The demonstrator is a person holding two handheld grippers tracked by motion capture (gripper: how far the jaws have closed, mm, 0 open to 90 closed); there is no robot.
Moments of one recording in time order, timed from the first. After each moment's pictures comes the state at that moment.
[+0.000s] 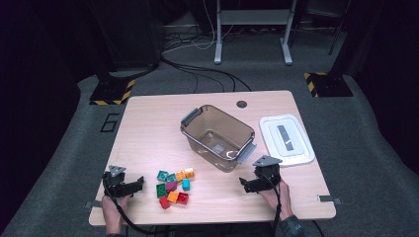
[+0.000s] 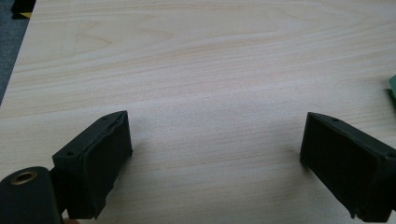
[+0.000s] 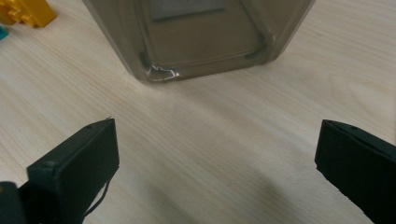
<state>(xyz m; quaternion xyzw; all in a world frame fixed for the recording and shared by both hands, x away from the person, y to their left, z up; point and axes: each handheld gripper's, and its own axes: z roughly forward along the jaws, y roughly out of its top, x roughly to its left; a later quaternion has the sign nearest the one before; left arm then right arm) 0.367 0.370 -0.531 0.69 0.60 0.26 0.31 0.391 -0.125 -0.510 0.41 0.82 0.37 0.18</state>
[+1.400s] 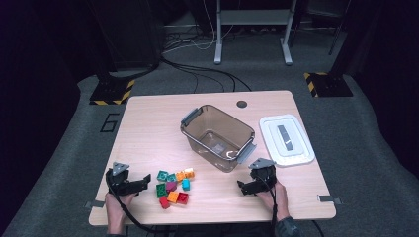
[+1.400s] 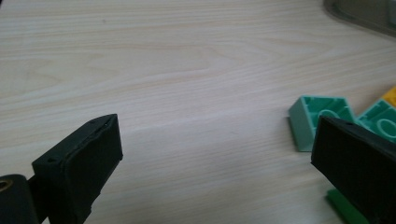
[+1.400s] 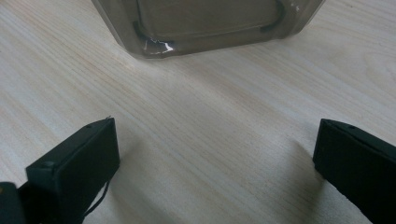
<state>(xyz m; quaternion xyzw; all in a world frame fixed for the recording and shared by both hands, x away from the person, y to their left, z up) 0.364 0.342 -0.506 0.70 0.57 0.23 0.37 0.396 -0.118 -0.530 0.41 0.83 0.35 0.17</state>
